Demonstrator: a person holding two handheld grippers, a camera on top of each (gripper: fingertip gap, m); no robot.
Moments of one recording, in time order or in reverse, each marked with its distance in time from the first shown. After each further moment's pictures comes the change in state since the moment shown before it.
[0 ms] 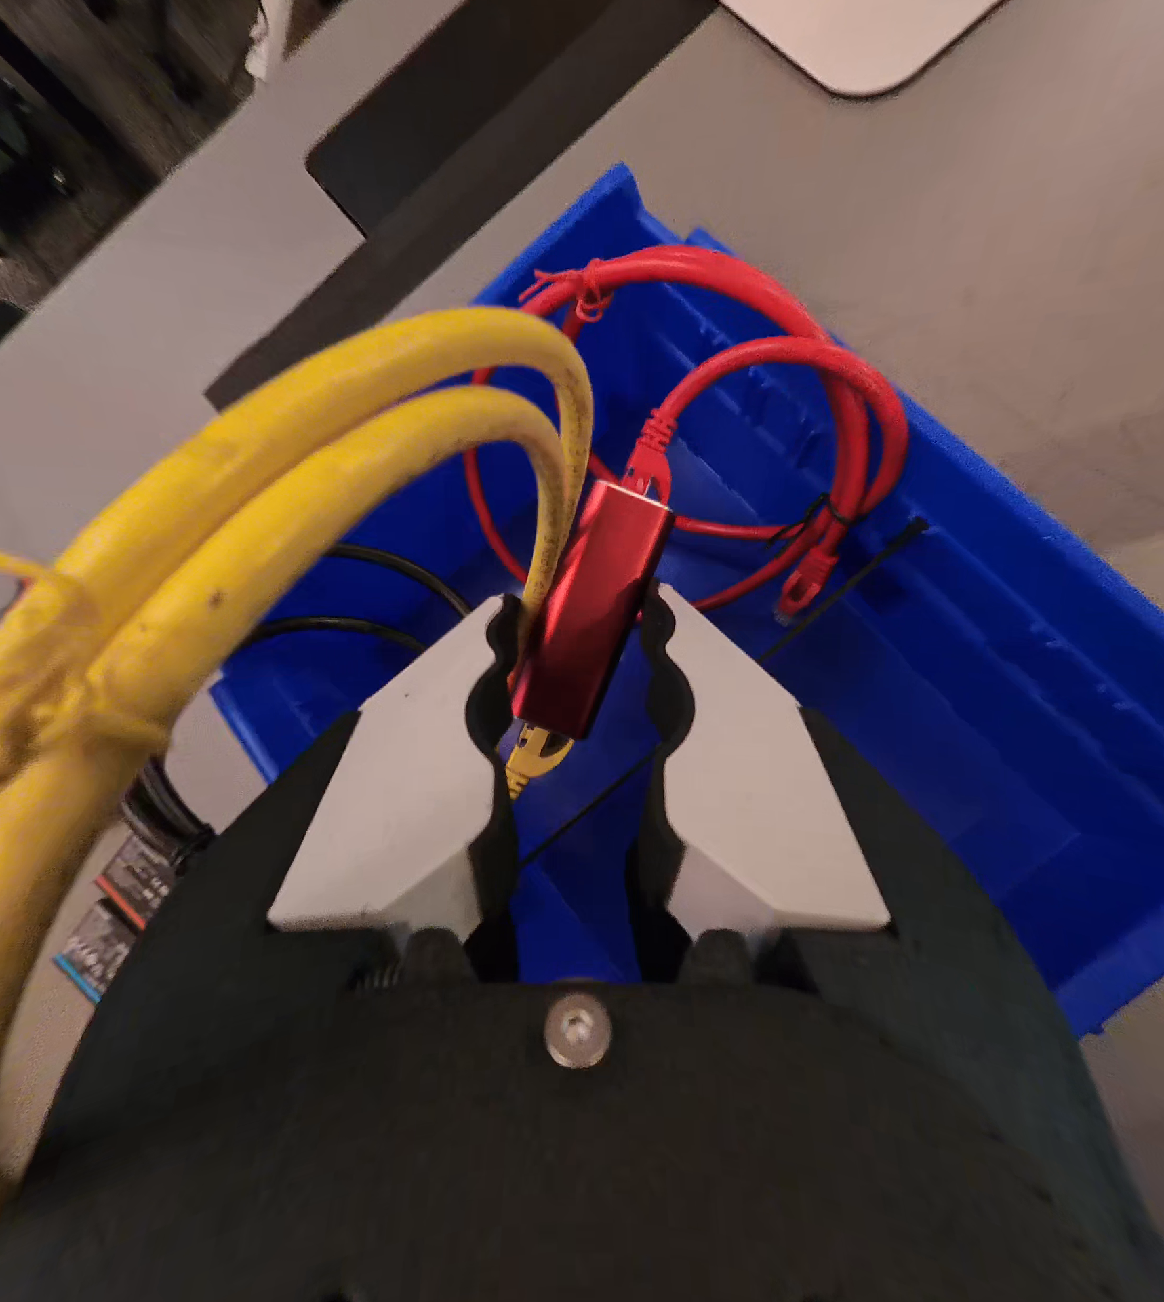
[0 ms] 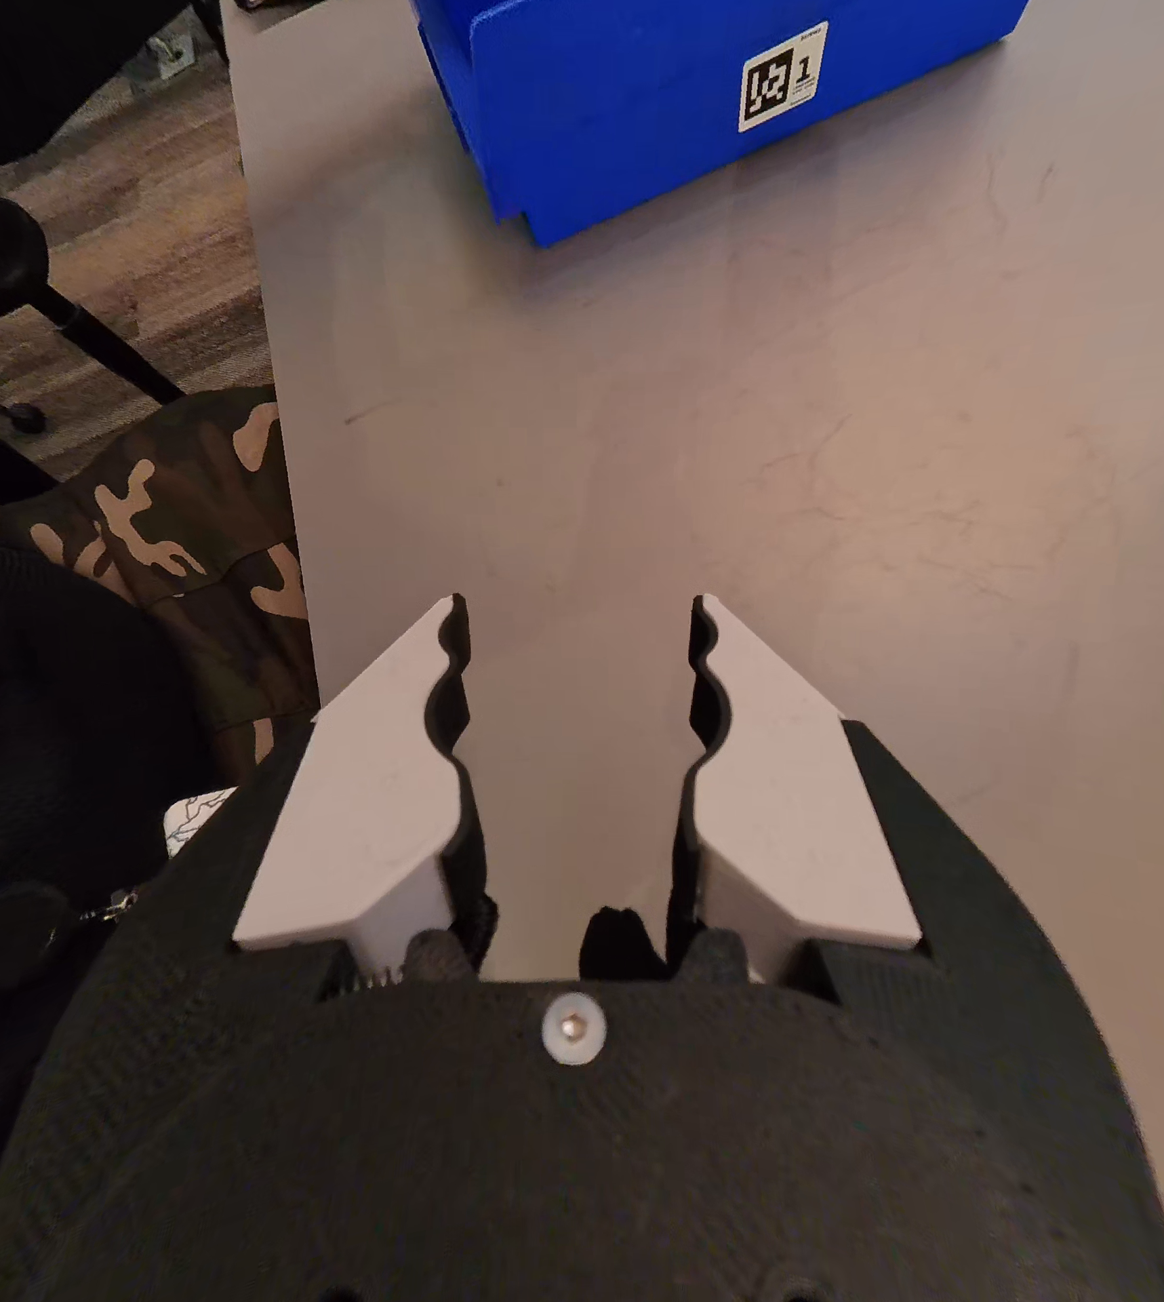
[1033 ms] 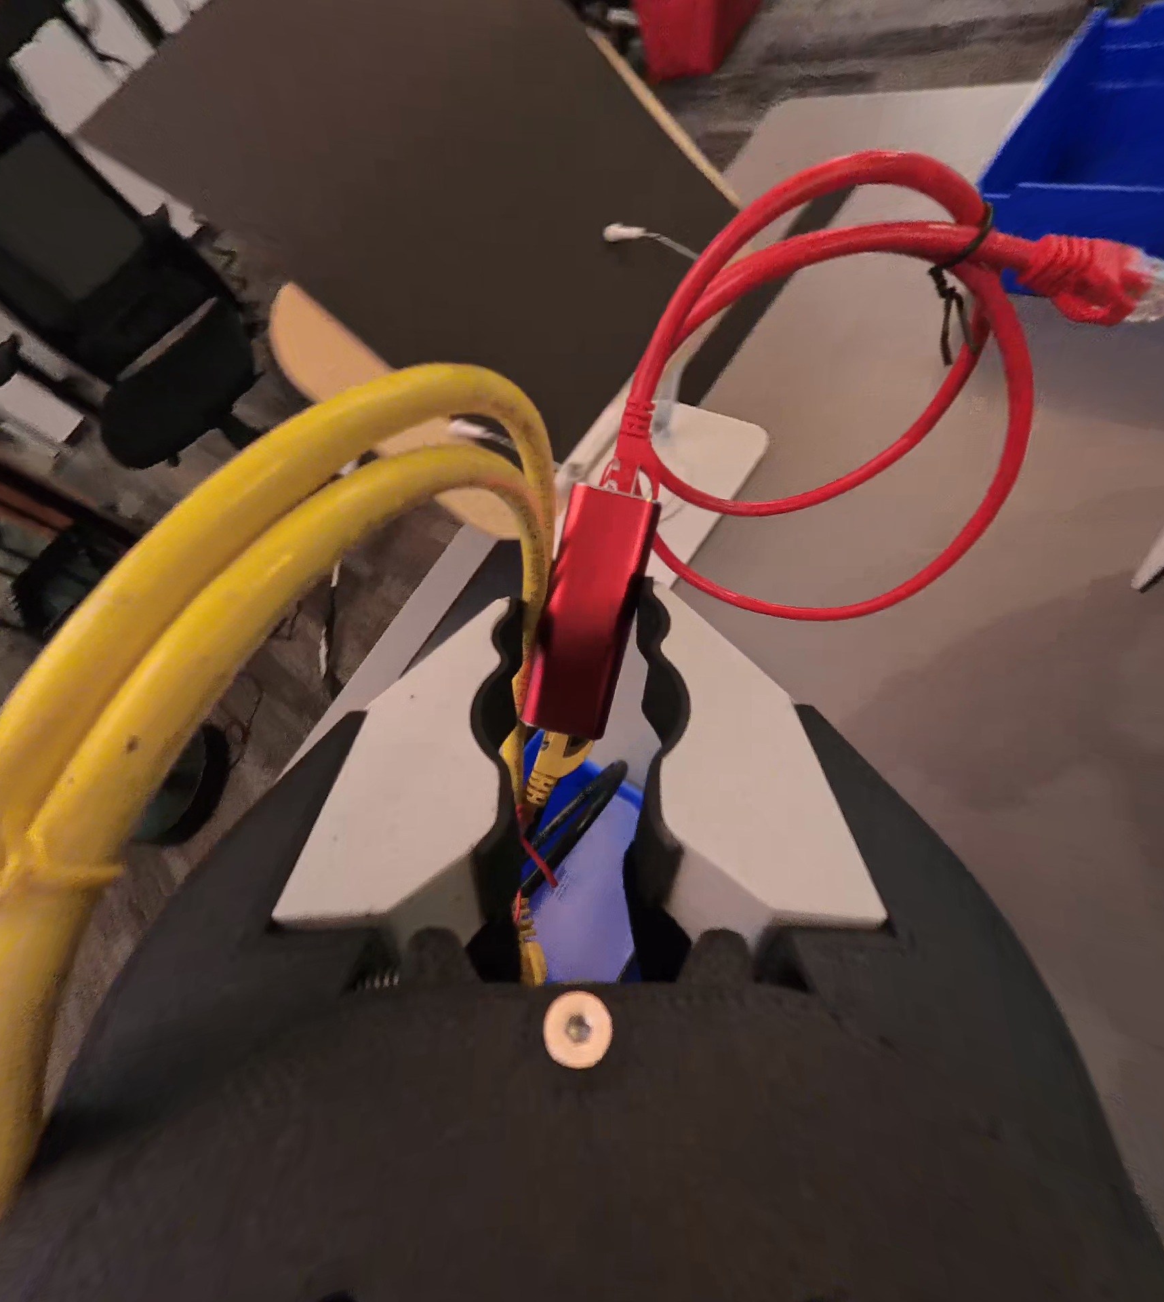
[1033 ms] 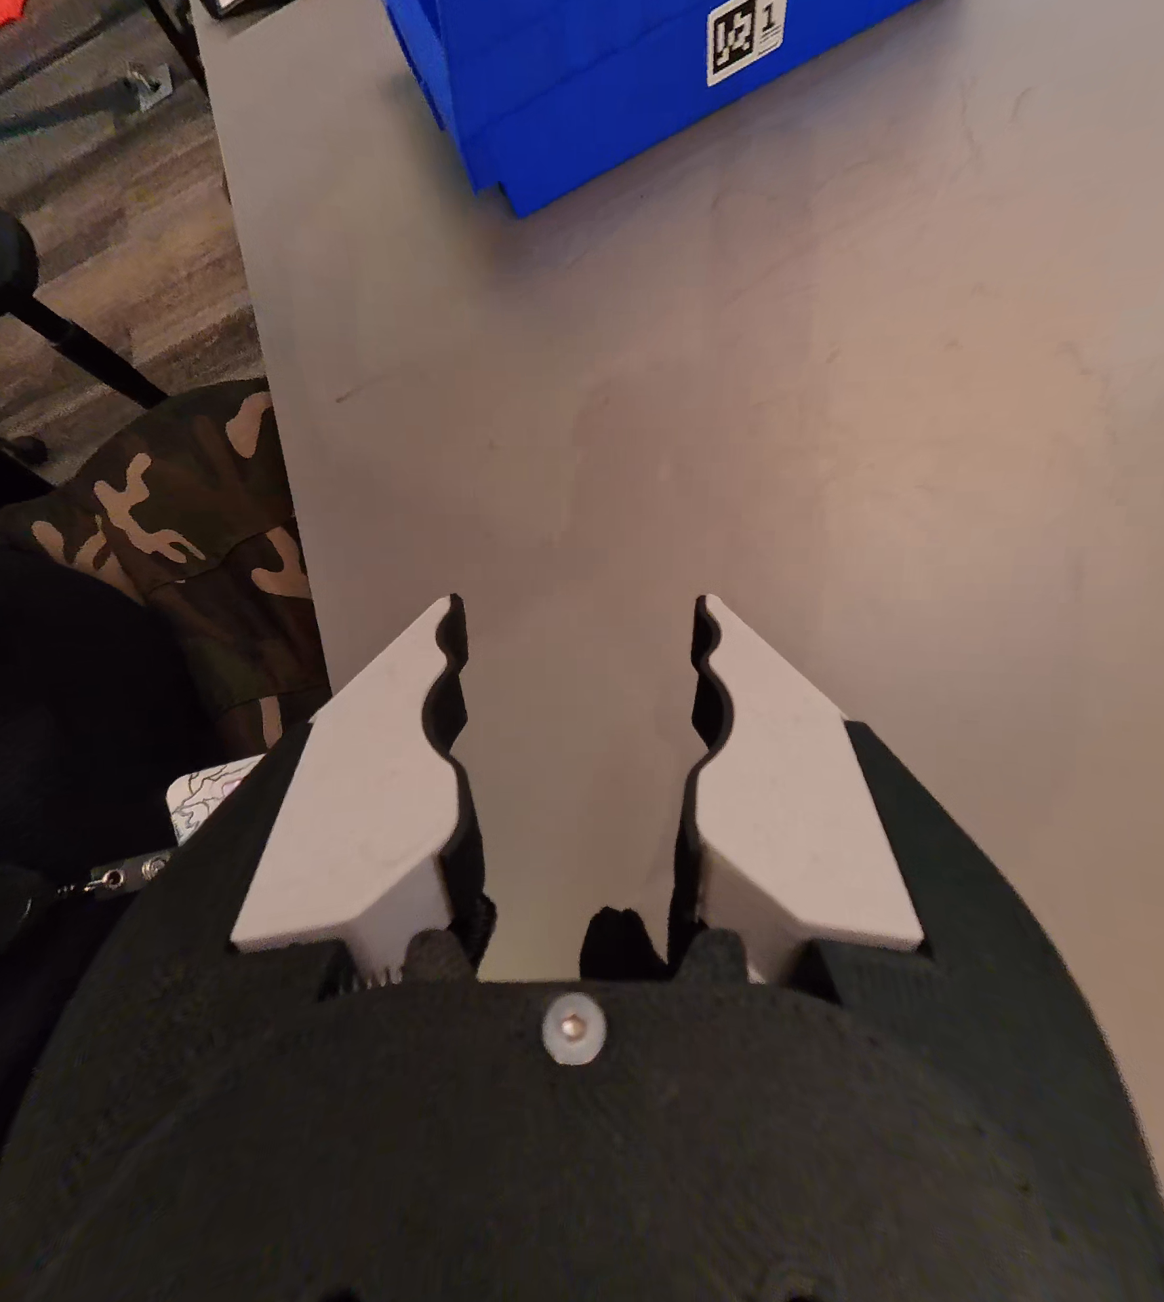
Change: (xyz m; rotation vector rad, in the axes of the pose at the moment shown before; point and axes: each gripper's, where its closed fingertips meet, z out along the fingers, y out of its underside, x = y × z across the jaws) left arm 0.088 -0.223 -0.160 0.352 0.056 0.303; right arm 0.002 0.018 -0.016 0.012 0.030 0.060
